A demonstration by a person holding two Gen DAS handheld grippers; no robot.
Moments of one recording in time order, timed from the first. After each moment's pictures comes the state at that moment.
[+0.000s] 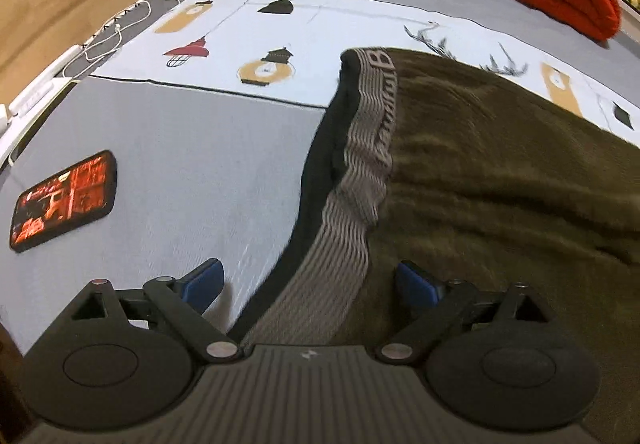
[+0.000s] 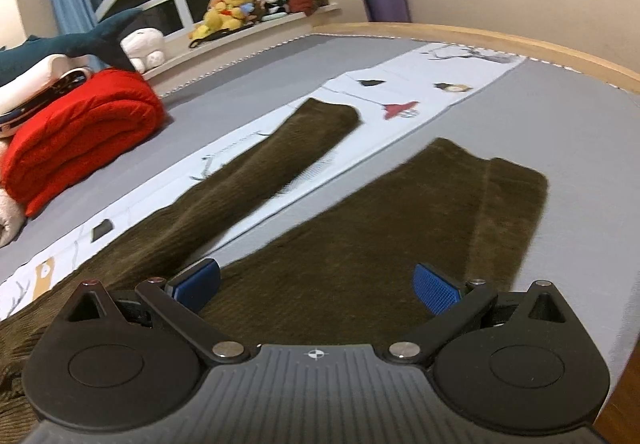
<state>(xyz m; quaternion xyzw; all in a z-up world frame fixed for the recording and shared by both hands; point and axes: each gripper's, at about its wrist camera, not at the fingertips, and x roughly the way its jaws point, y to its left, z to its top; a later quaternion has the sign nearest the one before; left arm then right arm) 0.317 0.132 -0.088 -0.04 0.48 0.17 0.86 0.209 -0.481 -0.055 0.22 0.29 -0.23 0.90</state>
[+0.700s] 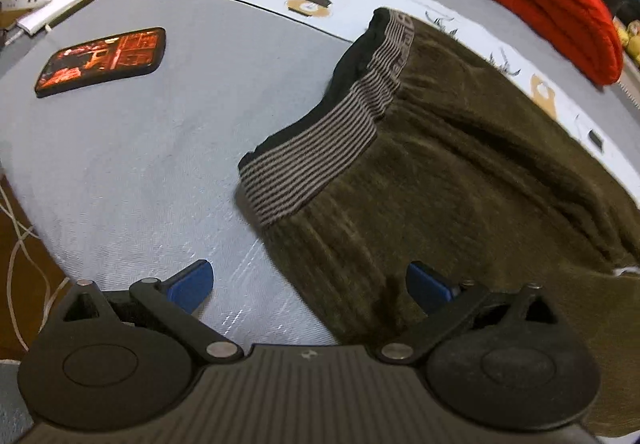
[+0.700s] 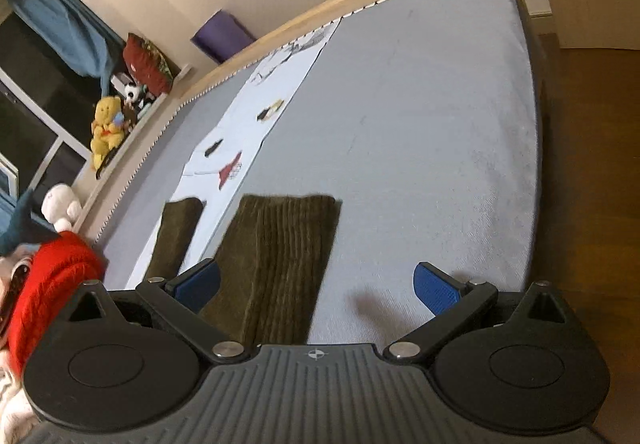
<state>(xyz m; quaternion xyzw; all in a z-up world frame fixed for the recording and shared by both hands) 0.218 0.121 -0.089 -0.17 0.49 0.19 0.83 0.099 -0.640 -0.085 0.45 0.20 -0.32 0.81</state>
